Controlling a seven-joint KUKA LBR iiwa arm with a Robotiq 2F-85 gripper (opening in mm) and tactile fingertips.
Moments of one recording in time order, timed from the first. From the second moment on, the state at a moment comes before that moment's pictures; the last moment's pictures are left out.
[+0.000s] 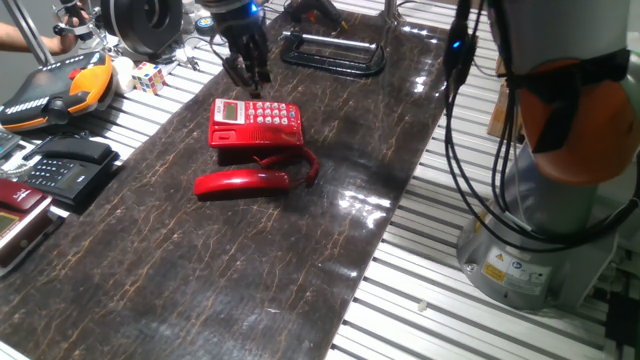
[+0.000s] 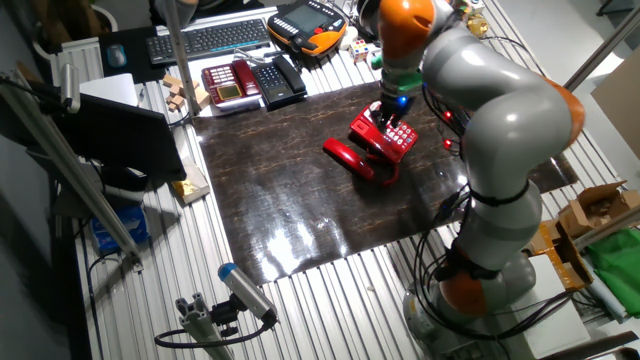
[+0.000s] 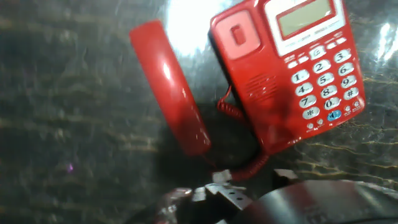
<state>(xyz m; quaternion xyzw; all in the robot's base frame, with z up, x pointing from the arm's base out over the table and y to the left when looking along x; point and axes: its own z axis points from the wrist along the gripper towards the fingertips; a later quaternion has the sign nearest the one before) 0.515 0.001 0.236 0.11 -0.99 0.02 0.10</state>
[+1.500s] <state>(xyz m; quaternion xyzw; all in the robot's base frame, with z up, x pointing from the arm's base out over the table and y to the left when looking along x) 0.514 0.000 0.236 0.22 -0.97 0.03 0.11</state>
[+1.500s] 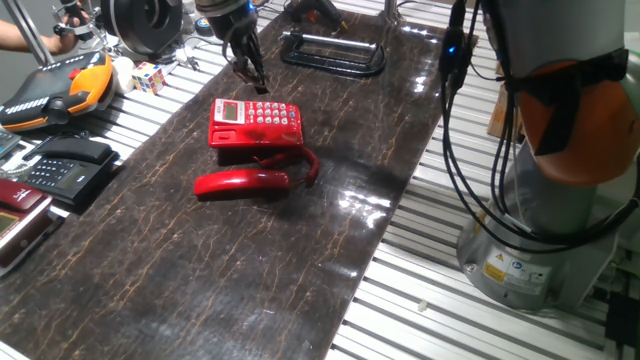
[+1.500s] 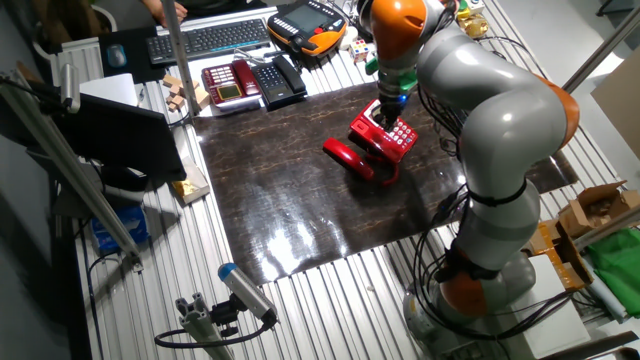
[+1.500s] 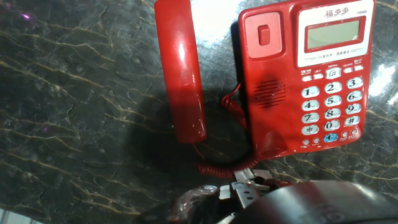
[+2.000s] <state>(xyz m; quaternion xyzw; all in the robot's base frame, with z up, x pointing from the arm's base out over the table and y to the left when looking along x) 0.514 0.000 0.236 0.22 -0.97 0.03 0.10</state>
